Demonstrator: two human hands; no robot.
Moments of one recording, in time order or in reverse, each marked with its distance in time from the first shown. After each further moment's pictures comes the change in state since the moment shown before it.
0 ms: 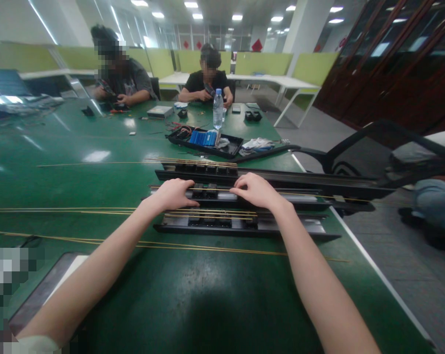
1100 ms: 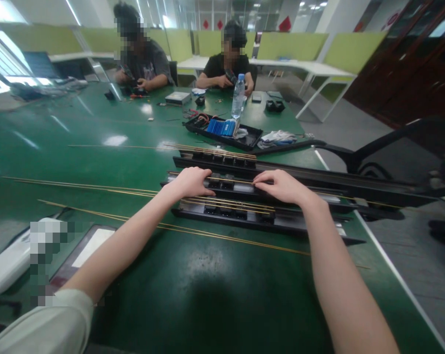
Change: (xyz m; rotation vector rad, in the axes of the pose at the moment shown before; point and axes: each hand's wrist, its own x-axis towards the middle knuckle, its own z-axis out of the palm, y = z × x) left_hand -0.008 -0.002 0.002 -0.033 0.006 -0.025; right_hand -0.006 0.005 -0.007 0.123 -0.131 0.094
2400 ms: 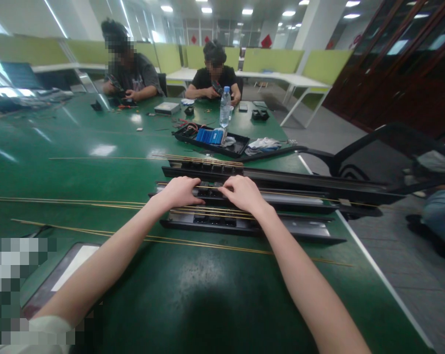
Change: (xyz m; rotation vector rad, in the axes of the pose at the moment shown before) left_hand 0.007 0.001 0.001 0.042 0.040 0.034; right_hand 0.028 -0.049 0.041 -0.286 0.212 -0.016
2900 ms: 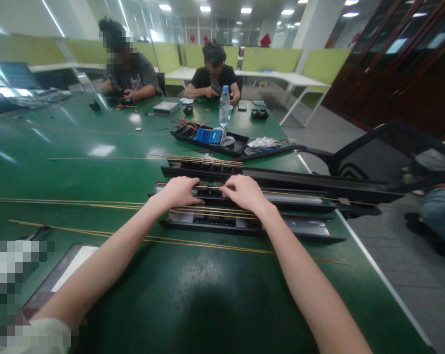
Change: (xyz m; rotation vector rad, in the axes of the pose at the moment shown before) left_hand 0.000 0.000 0.000 -0.002 0.009 0.005; right_hand 0.000 0.009 0.000 0.032 -0.015 -0.007
